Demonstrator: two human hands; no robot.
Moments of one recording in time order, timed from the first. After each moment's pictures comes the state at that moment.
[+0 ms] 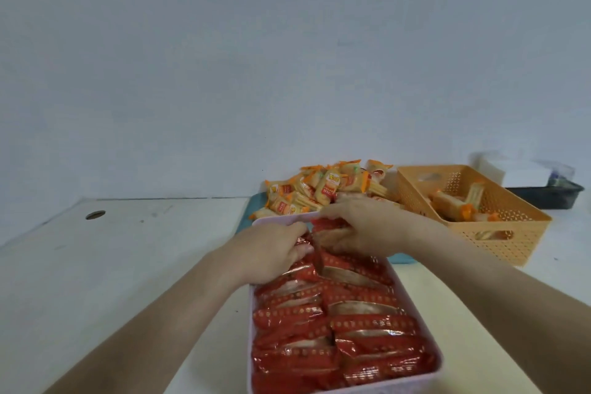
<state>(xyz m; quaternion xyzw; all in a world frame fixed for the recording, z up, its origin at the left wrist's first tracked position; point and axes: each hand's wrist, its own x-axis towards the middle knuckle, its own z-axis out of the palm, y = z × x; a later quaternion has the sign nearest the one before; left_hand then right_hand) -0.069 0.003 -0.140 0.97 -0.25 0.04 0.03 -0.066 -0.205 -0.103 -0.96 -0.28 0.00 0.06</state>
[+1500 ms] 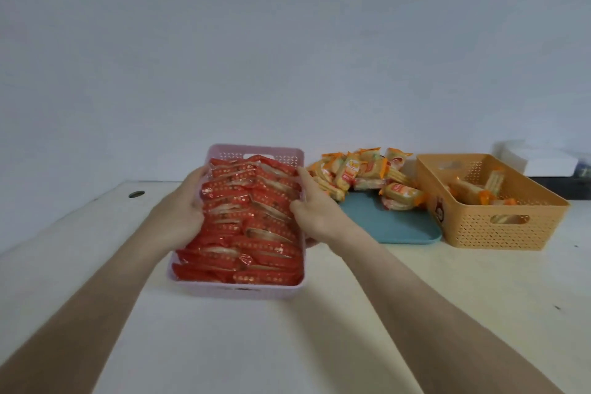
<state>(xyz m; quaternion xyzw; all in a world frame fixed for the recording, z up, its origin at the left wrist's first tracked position) -0.152 0.101 -0.098 0.94 0.07 0.16 0.31 -0.113 -0.107 -0.113 -0.85 -0.16 0.04 0.50</state>
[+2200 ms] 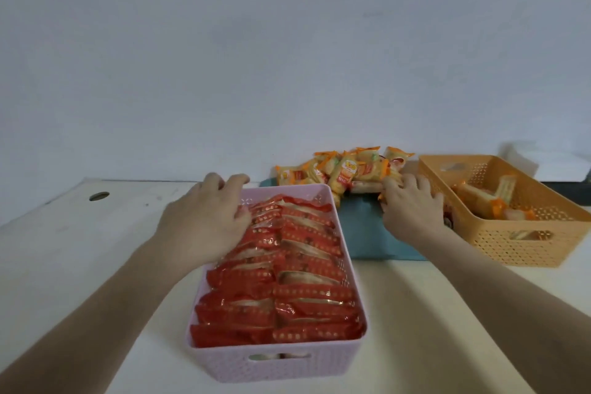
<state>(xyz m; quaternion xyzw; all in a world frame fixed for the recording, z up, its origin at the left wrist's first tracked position) -0.105 0.062 -0.096 0.99 0.00 0.12 0.03 0.004 -0.220 -0.168 -0.99 0.02 -0.15 0.02</state>
